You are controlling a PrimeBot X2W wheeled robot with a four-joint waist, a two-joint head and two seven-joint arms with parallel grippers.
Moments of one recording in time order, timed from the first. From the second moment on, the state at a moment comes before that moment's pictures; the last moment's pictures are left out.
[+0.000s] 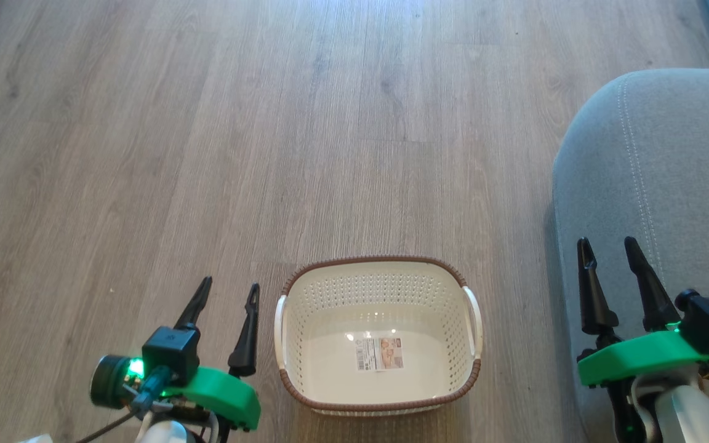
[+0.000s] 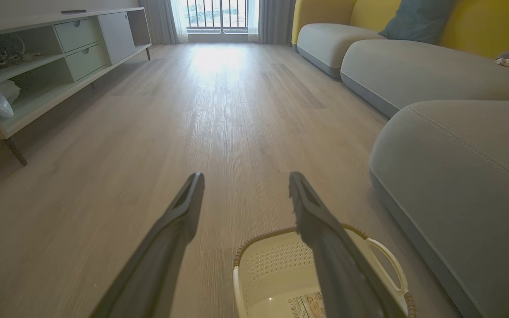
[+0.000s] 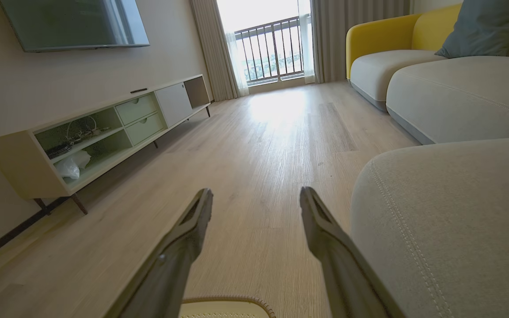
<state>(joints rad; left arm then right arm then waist) -0.02 0.05 -0.20 0.20 -0.12 0.03 -0.26 -0.03 -0.10 -0.01 0.17 0.32 0.13 -0.26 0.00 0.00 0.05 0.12</state>
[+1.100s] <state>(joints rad) -0.02 0.05 -0.18 0.08 -0.15 -0.01 -0.26 -0.03 -0.10 -0.01 0.18 0.32 0.13 -0.26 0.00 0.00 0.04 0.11</state>
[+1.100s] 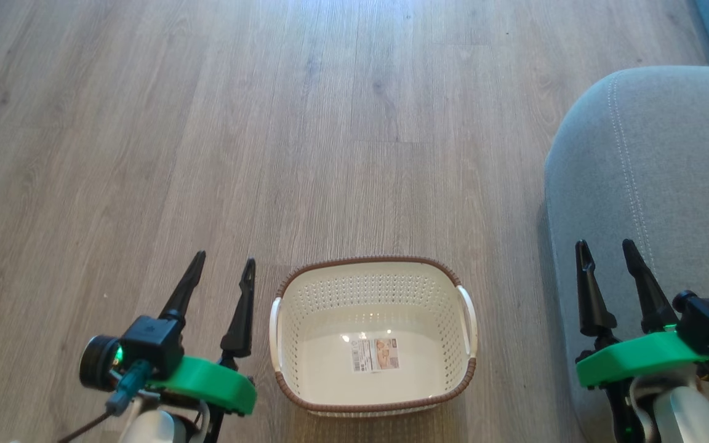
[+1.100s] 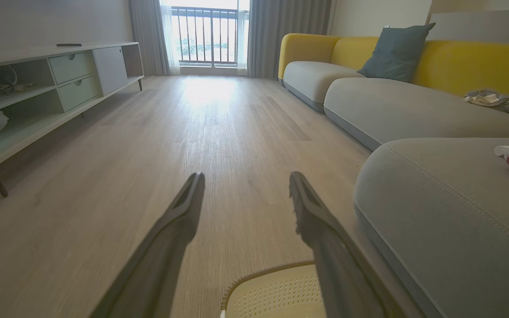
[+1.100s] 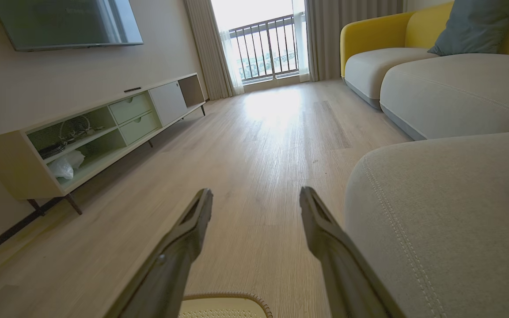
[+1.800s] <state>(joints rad) 0.01 0.05 -0.17 0.10 -0.19 -0.02 -0.26 -0.03 -0.10 0.00 0.19 0.33 0.13 -0.26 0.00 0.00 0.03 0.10</state>
